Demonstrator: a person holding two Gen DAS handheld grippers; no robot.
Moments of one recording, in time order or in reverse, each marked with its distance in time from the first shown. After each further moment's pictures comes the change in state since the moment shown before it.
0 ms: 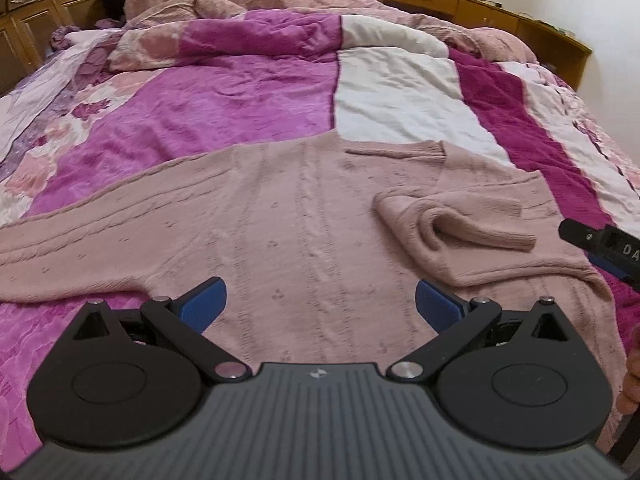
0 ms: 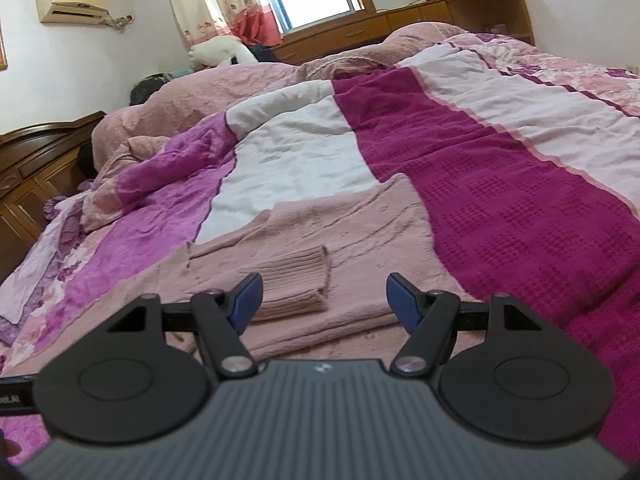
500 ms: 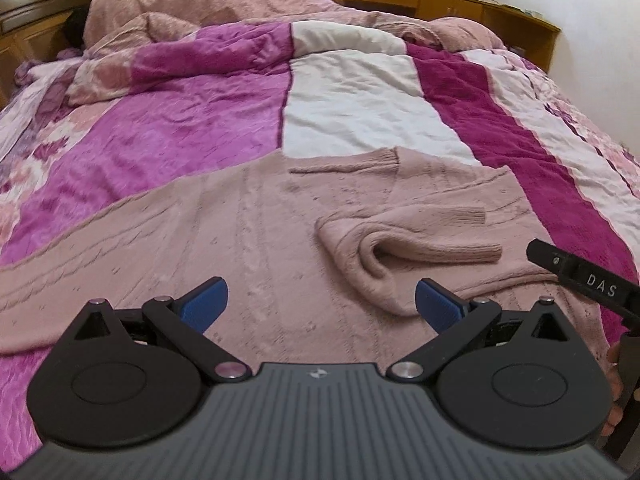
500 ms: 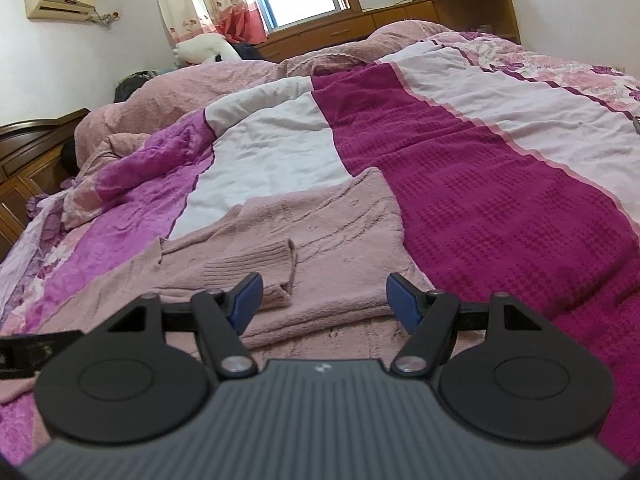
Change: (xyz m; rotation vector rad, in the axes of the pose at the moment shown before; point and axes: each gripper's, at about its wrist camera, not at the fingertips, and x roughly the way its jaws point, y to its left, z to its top) left arm 0.019 -0.046 0.022 0.117 -0.017 -0.046; right arm 0.008 -0.016 -0.006 -0.005 0.003 -0.044
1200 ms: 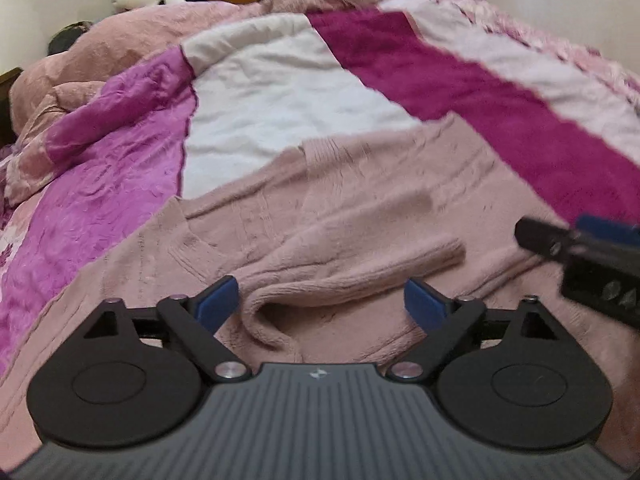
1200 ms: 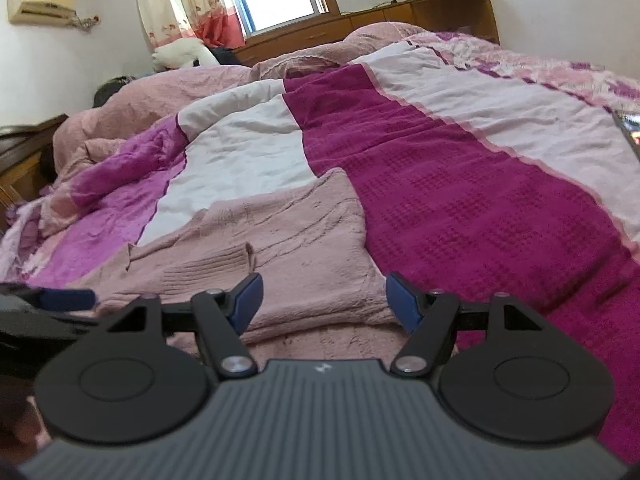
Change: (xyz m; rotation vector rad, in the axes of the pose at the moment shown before) left arm 0.083 -0.092 0.019 0.338 0.026 -0.028; right arm 0.006 -0.021 -0.002 0.030 -0.015 -0.059
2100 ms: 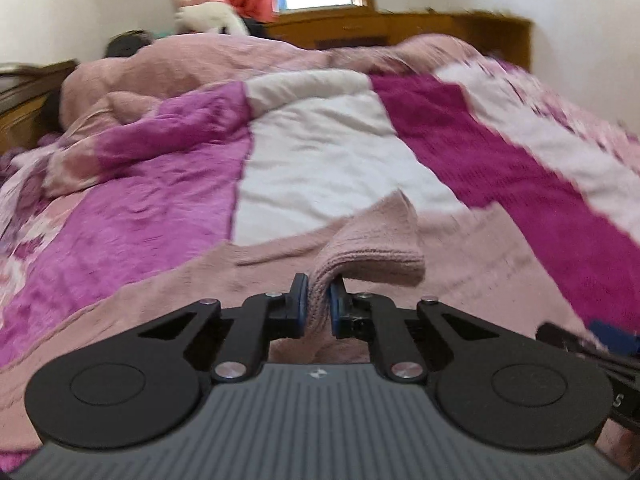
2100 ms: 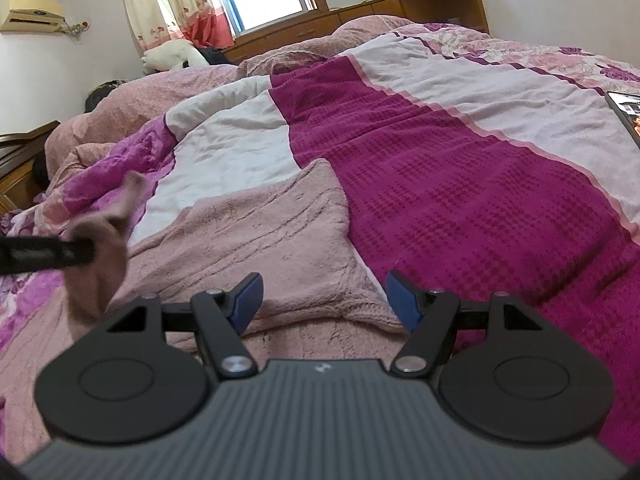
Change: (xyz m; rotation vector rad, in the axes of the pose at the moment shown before) left arm -0.033 0.034 0.015 -0.203 -0.175 0.110; right arm 0.008 -0.009 -0.006 0.023 0.006 -0.018
